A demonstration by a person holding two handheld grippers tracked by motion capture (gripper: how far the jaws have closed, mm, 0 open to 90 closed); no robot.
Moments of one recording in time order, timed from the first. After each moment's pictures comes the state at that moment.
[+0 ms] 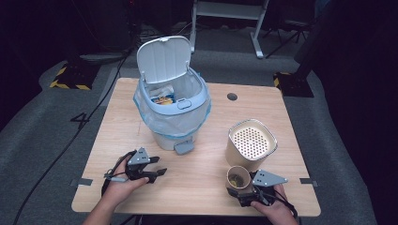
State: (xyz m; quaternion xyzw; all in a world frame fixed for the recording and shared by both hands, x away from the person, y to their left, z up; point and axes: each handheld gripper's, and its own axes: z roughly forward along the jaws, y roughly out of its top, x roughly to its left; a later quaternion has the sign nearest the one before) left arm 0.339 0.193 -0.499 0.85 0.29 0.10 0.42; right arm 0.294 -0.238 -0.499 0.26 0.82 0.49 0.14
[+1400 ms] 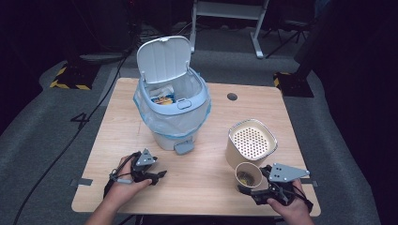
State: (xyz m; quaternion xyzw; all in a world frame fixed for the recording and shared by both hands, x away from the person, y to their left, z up) left arm 0.340 0.184 -0.503 0.87 0.31 0.12 0.36; right arm 0.283 -0.256 -0.417 0.21 0.83 0.51 0.11
